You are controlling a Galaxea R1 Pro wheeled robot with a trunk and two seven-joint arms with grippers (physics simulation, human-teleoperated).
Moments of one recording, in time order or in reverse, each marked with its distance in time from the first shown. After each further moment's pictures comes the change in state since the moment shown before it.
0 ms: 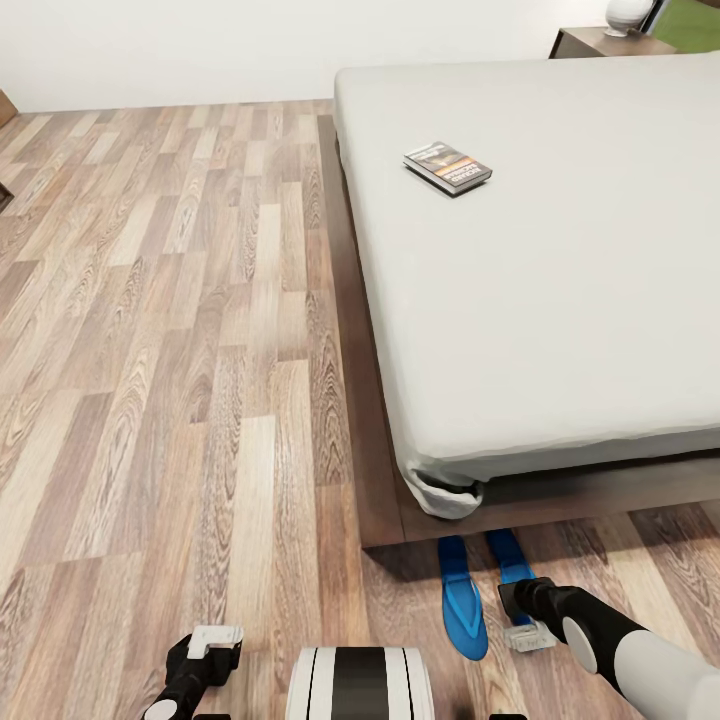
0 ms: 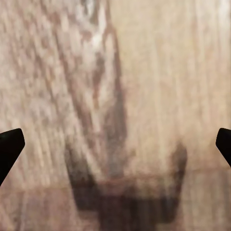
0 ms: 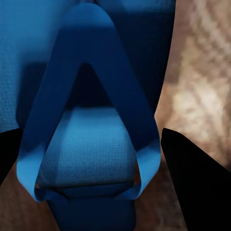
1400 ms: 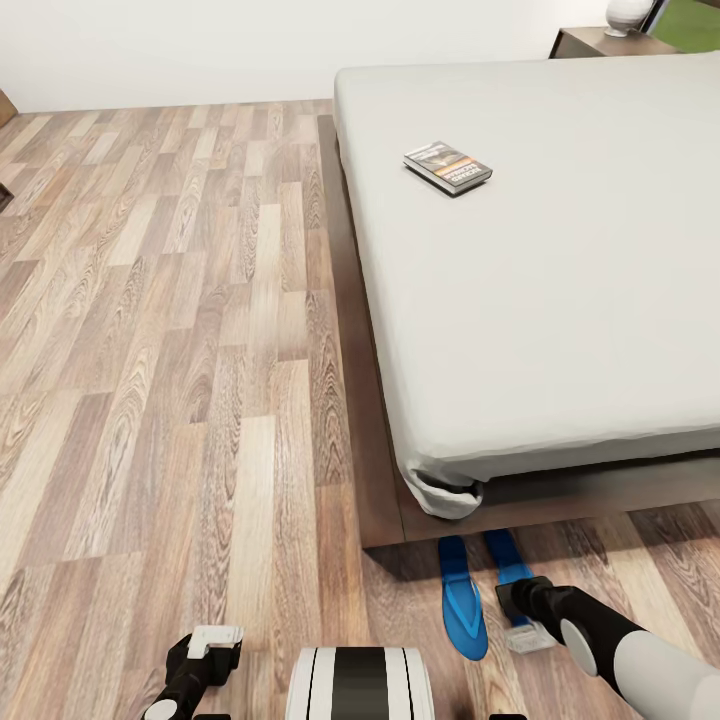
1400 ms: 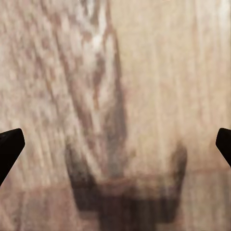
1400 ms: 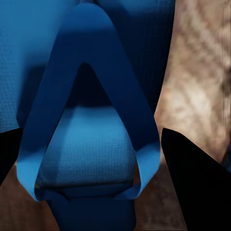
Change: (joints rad) left arm 0.000 0.000 0.000 -0.001 0.000 0.000 0.001; right arm 0.001 -0.003 0.036 -0.024 -0.005 -0.003 0.011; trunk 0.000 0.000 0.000
